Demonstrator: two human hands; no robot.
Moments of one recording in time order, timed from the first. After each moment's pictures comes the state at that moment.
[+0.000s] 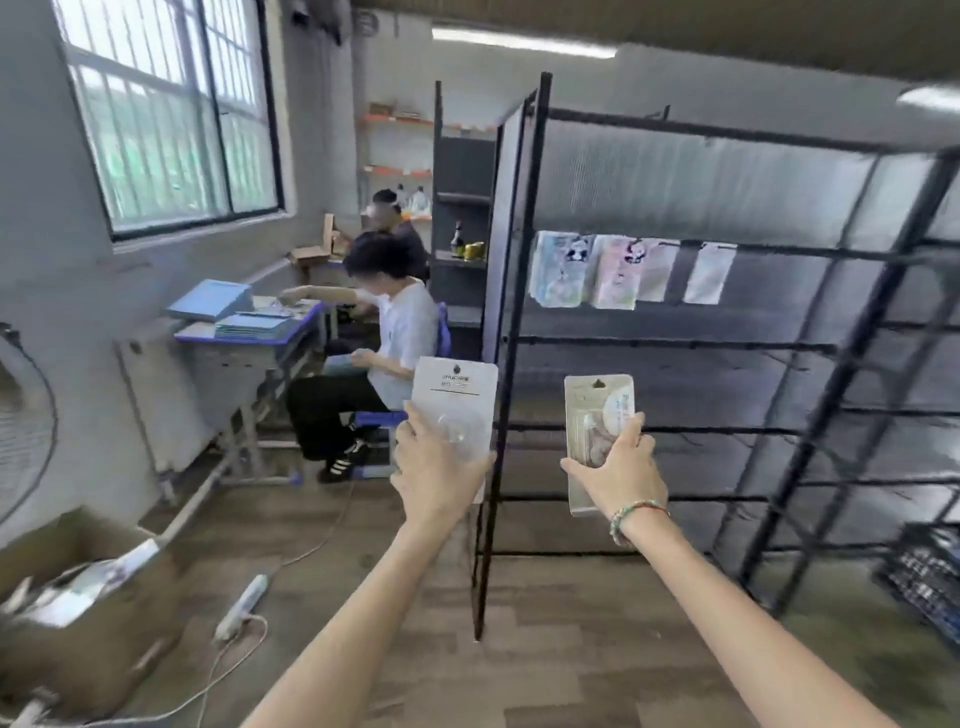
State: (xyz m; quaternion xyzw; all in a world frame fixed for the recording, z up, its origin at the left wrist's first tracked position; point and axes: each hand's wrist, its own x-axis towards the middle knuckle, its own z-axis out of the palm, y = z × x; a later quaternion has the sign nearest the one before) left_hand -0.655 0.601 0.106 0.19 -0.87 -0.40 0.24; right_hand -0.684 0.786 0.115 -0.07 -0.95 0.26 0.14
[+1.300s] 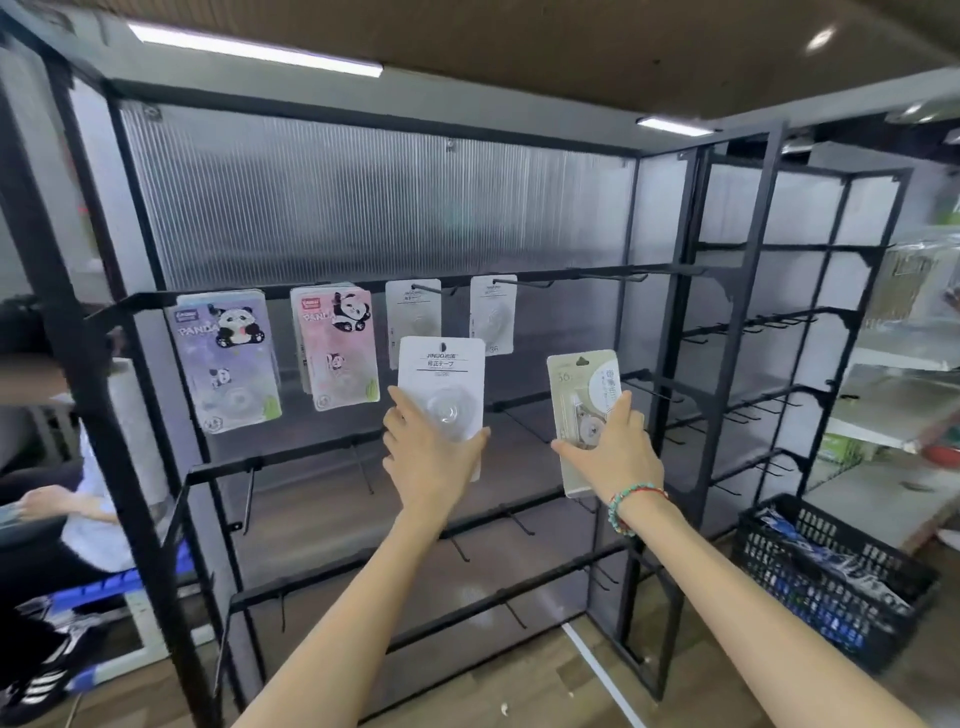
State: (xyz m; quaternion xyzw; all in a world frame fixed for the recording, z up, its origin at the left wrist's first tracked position) left_hand -1.071 0.963 0.147 0.02 -0.87 -0.43 0.24; right_hand -1.023 1.139 0.154 -0.21 -0.92 0.23 0.24
